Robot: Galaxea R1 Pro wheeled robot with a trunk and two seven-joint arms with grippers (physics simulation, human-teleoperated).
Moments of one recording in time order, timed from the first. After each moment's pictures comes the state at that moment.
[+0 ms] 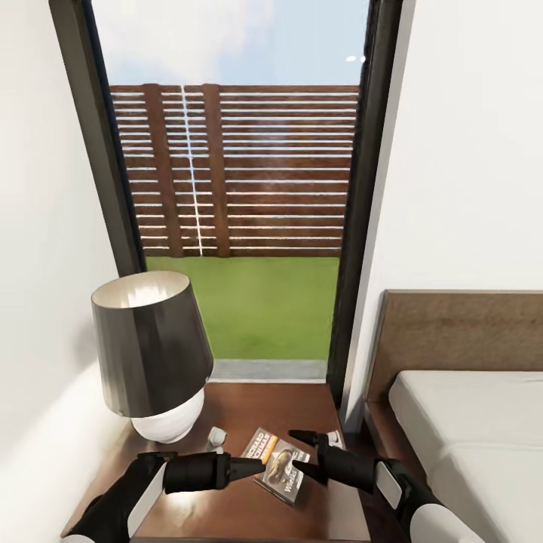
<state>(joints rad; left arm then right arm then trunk) -0.44 0.09 -0.24 -0.77 0.38 0.56 -1.30 -0.60 0.03 -0.36 -0.31 -0.19 0.83 1.06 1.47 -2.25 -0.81</state>
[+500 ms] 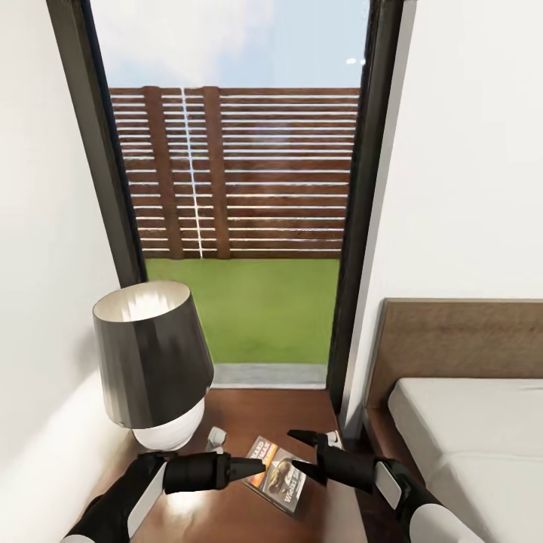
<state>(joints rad) -0.44 0.09 -0.24 -0.77 0.38 0.56 -1.30 -0.60 0.03 -0.36 -0.31 -0.19 0.83 1.06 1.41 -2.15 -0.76</state>
